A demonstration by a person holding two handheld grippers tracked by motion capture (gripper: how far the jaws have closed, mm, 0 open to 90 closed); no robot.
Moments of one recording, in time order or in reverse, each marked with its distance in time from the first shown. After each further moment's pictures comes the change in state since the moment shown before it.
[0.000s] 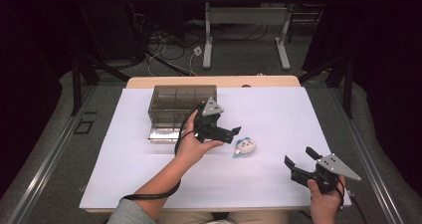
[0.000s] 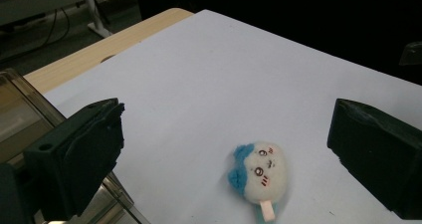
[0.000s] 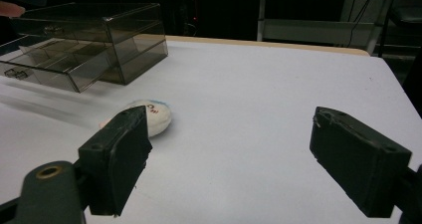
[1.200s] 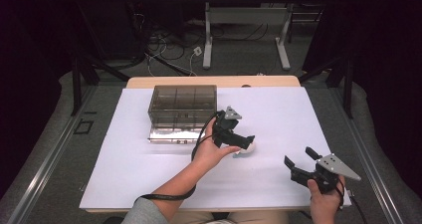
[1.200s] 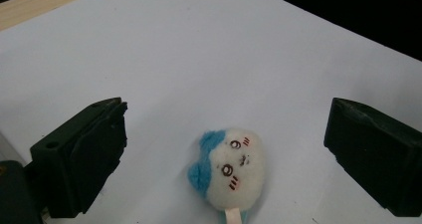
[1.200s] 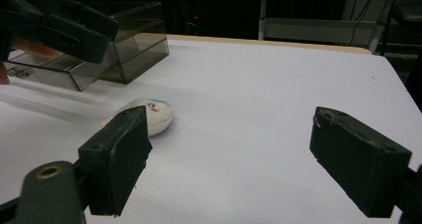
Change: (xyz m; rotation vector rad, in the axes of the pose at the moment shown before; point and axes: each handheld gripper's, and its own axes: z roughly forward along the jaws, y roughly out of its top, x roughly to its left) left arm -0.024 -0.008 0.052 0.145 -0.033 -0.060; right arm 0.000 0.000 0.000 0.010 0.006 0.004
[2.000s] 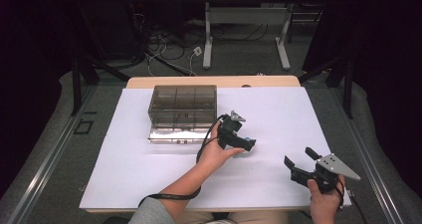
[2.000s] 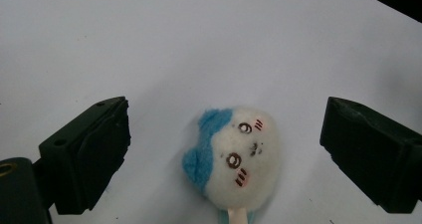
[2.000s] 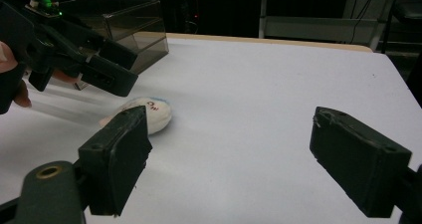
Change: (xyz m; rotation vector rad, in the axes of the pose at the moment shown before) left arm 0.003 -0.011 0.031 0.099 -0.004 -0.066; right arm -0.001 -0.001 0.001 0.007 0.002 0.006
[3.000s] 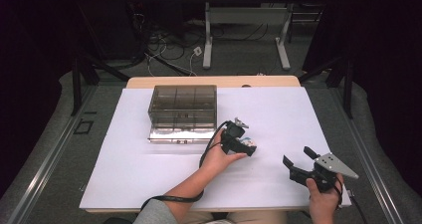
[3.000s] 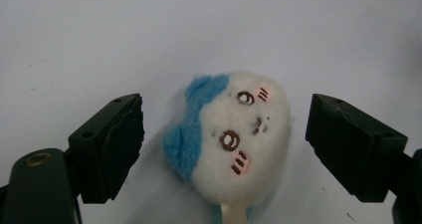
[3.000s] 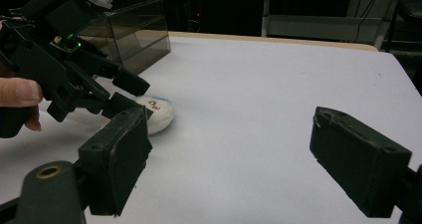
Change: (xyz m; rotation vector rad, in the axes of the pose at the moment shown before) left arm -0.004 -0.014 0.024 0.077 -0.012 -0.013; right arm 0.000 -0.001 0.004 0.005 0.009 0.000
